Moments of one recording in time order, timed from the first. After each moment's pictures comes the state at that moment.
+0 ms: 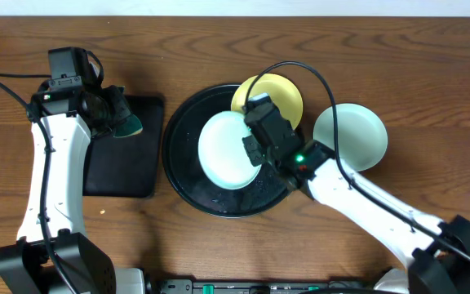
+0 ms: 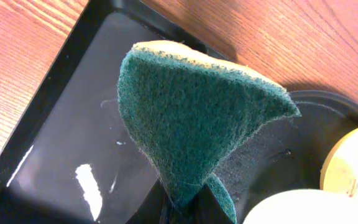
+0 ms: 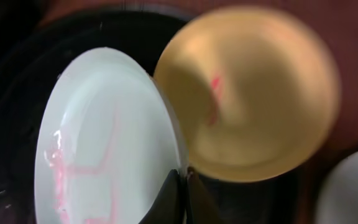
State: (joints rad) left arm 0.18 1.57 1.36 -0.92 0.10 -0.35; right arm 0.75 1.60 1.10 -0.36 0.25 0.23
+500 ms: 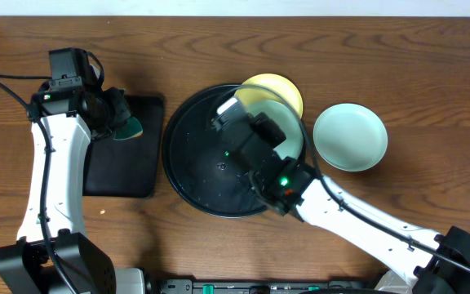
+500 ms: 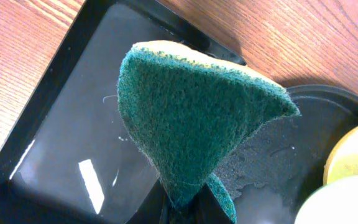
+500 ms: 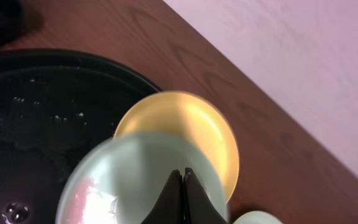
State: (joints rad) left arm 0.18 1.57 1.36 -0.94 0.10 -0.35; right arm 0.91 1.57 1.10 -0.20 0.63 -0.16
